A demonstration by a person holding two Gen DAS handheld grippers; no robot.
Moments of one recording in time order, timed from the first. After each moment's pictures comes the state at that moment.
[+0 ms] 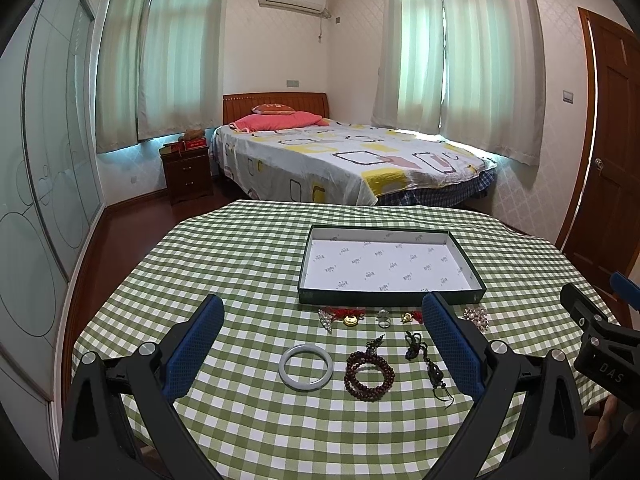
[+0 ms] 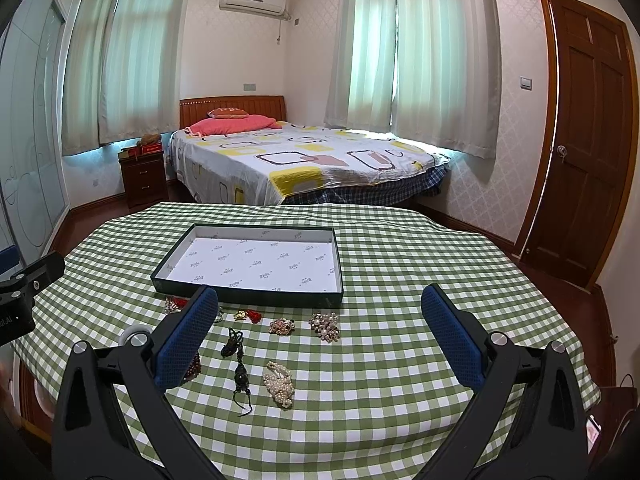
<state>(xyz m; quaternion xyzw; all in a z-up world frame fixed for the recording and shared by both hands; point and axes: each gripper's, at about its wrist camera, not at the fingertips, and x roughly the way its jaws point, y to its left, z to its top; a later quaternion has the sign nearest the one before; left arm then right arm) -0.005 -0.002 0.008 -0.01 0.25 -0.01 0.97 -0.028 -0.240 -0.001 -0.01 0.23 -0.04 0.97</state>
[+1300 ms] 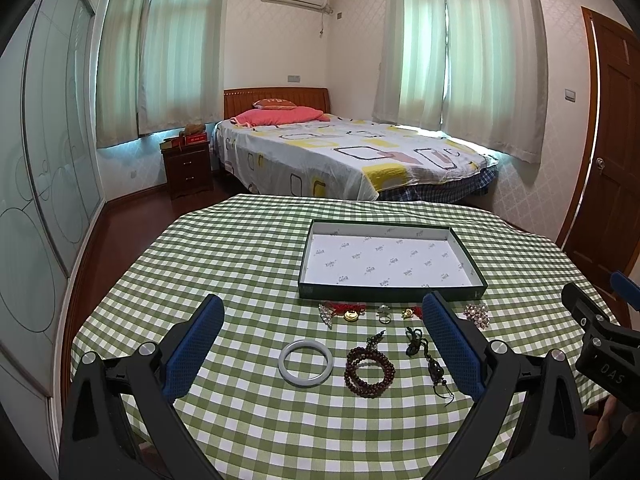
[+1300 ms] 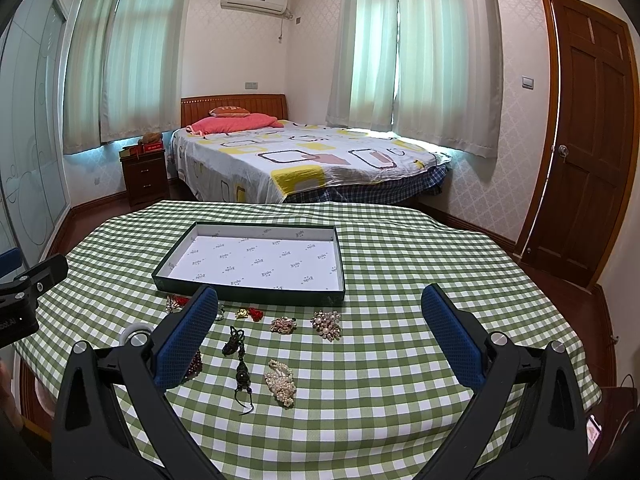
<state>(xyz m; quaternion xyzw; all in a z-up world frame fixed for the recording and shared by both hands) -0.006 -0.002 0.001 -0.01 0.26 -0.01 0.97 -0.028 -0.239 -0.002 -0.01 0.23 -0.04 0.97</state>
